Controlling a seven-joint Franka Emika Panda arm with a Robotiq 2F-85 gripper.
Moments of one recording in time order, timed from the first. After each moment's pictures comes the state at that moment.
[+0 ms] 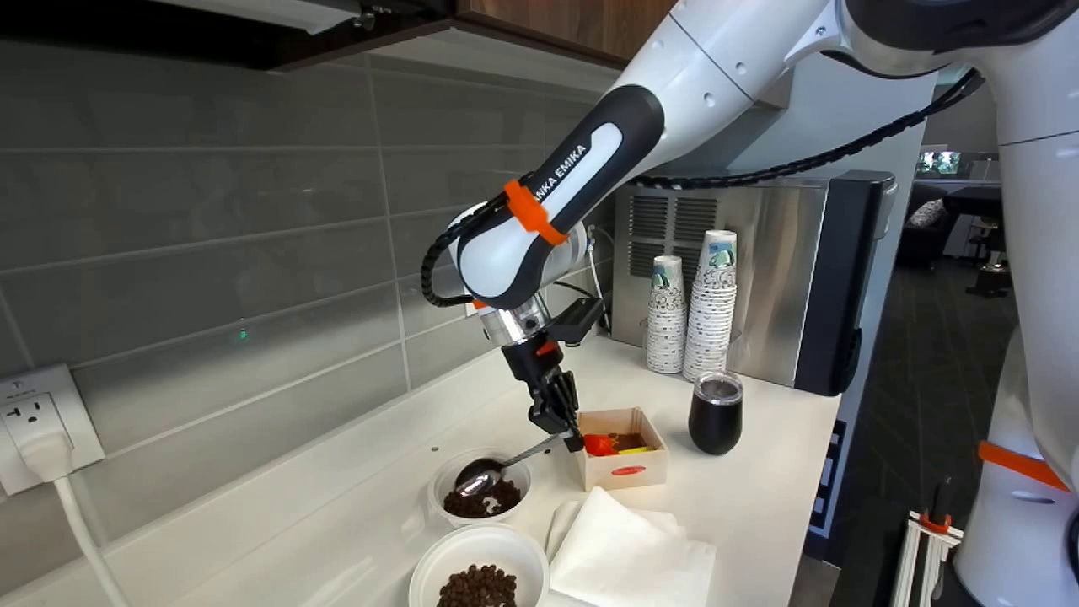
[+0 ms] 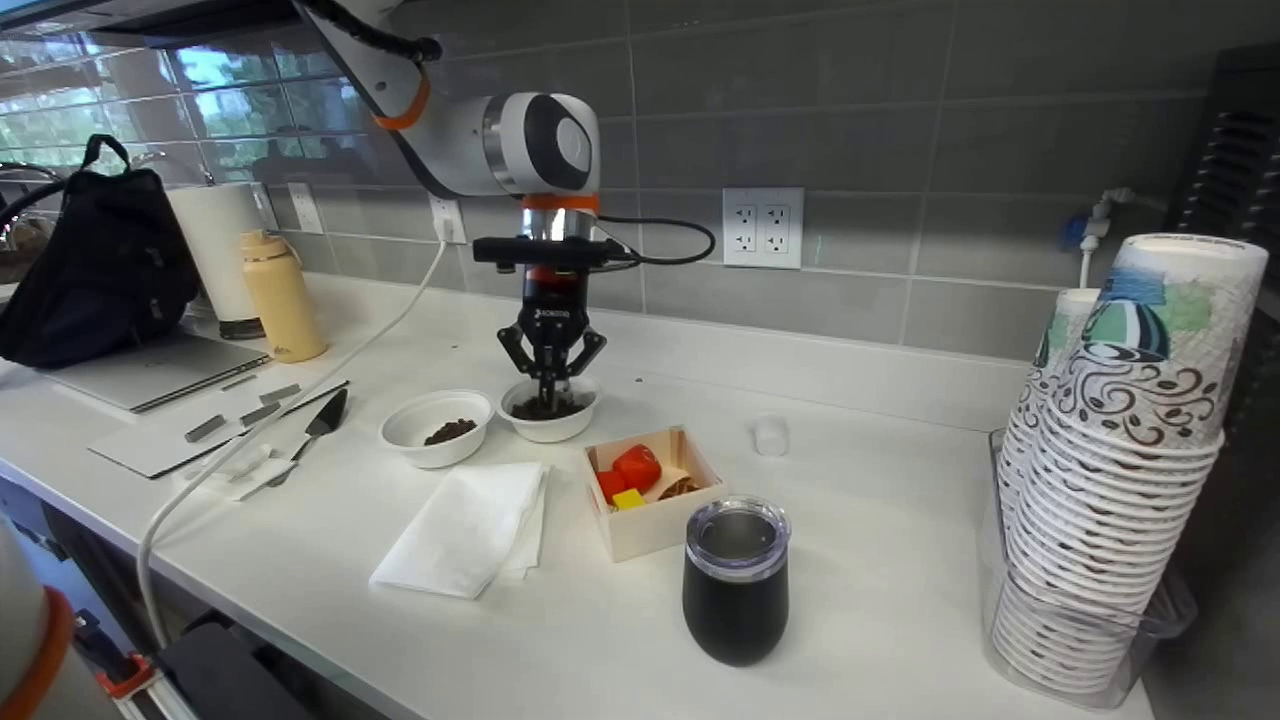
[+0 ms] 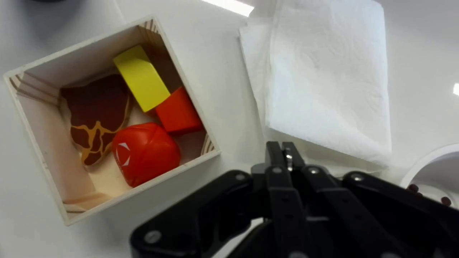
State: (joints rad) arm 0.10 0.25 0.11 -2.09 -0.10 1.90 -0.20
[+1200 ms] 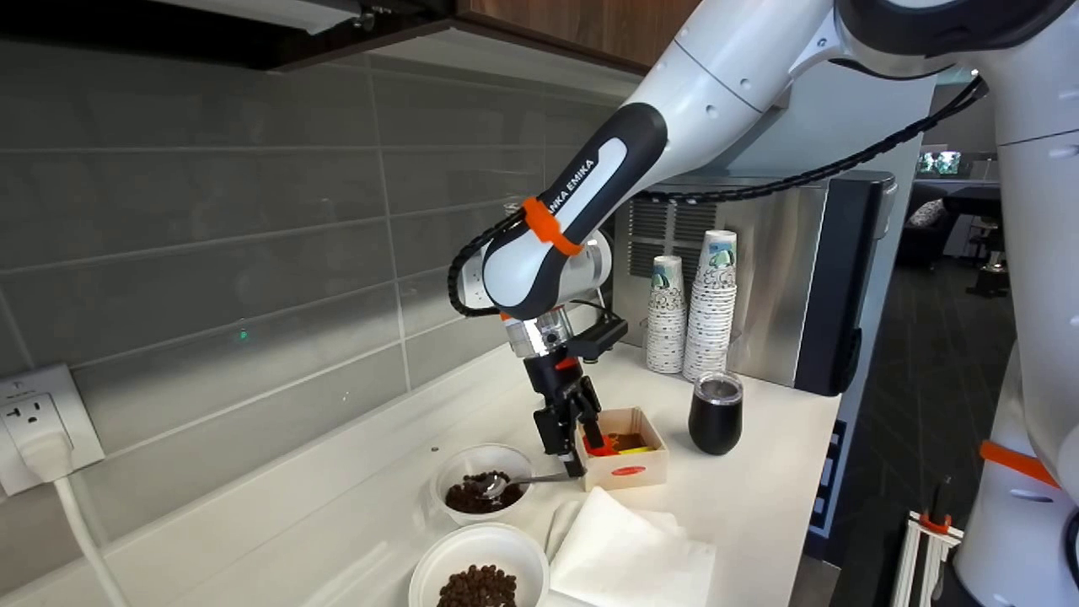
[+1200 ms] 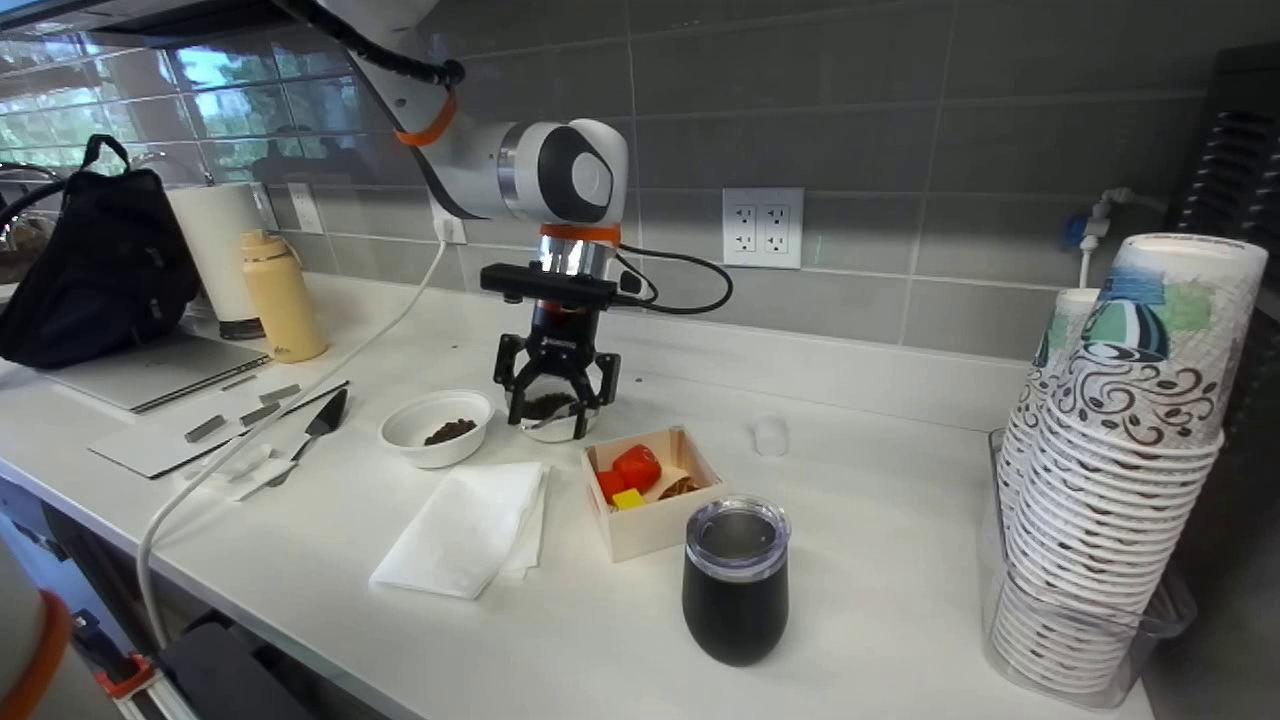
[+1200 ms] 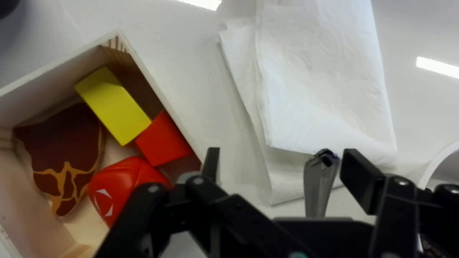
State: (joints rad) arm 0.05 0.26 0.09 -2.17 0.01 1.98 -0.21
